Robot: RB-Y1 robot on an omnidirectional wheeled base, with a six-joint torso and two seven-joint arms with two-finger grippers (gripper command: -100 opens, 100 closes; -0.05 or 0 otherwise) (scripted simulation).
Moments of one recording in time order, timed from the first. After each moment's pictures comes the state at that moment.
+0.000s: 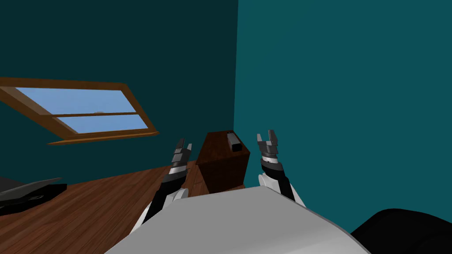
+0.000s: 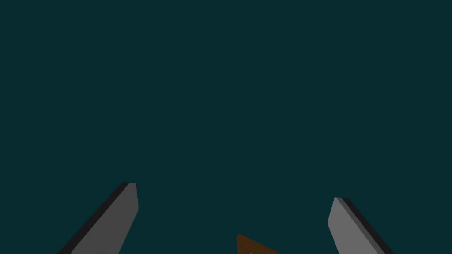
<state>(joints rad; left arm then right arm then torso) 0.52 0.02 -0.05 -2.29 -0.01 -0.37 -0.10 0.49 0.05 -0.02 -2.30 0.01 -0.59 0.00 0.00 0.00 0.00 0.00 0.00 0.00</state>
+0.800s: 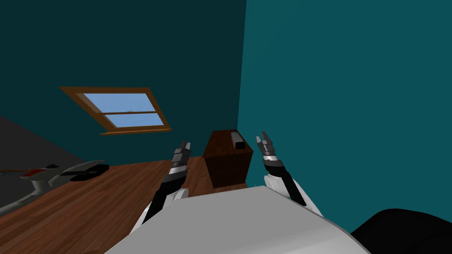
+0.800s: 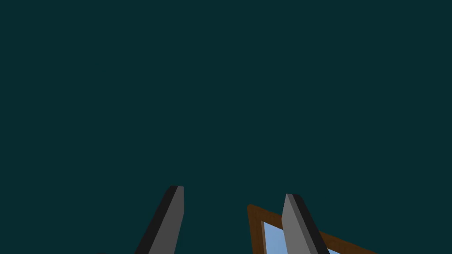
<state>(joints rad) 0.52 0.02 -0.05 -2.29 -0.01 -0.37 -0.10 0.48 -0.12 -0.07 -2.28 -0.08 -0.40 0.07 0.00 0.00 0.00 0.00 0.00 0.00</state>
